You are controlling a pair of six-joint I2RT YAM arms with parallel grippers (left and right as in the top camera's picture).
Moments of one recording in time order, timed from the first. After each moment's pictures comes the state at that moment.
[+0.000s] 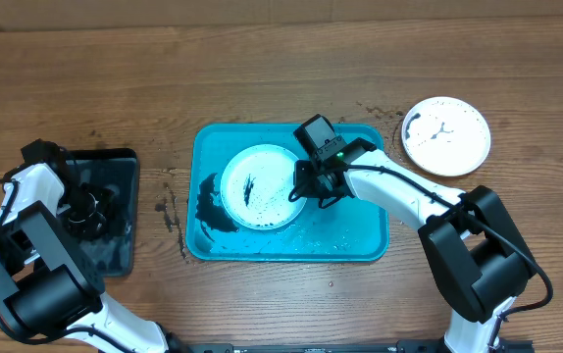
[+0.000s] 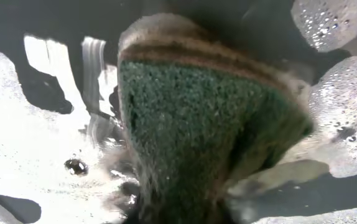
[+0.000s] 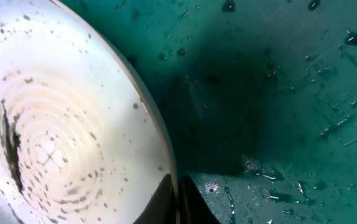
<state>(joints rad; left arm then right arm) 0.56 1.90 1.17 -0.88 0.01 -0.73 0.61 1.95 1.27 -0.57 -0.12 0.64</state>
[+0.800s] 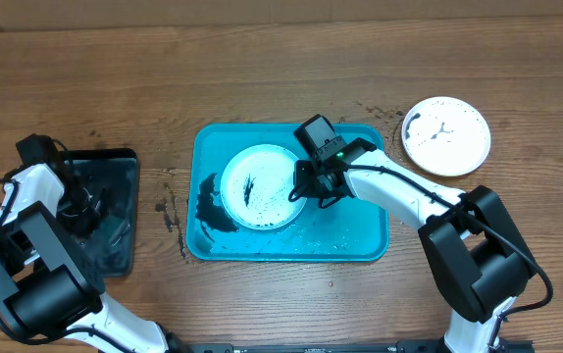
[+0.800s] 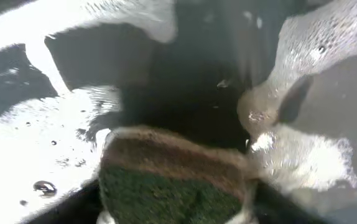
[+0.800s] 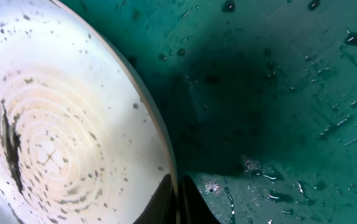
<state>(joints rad) 0.56 1.89 1.17 -0.74 -0.07 -0.74 0.61 1.95 1.27 -0.57 -0.12 0.64</state>
